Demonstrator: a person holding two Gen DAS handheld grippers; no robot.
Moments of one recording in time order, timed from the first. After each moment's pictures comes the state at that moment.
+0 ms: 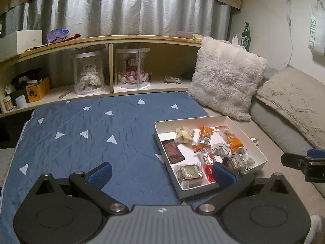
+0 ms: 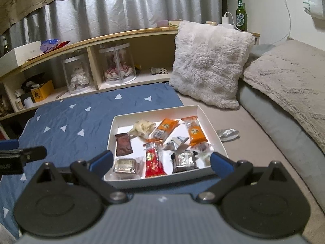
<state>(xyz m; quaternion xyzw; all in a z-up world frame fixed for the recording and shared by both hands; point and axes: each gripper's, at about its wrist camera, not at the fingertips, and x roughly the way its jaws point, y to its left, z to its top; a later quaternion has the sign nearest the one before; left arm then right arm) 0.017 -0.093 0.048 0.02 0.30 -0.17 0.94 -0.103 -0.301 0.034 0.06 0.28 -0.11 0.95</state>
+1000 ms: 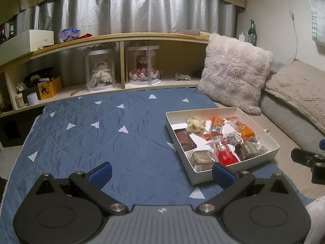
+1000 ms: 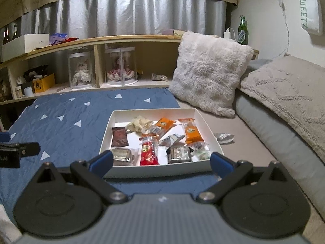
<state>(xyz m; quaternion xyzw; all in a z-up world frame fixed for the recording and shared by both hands) -0.011 -0.085 0.008 0.03 0.28 -0.14 0.95 -0.132 -0.281 -0.012 0.01 0.24 -0.11 0.96</state>
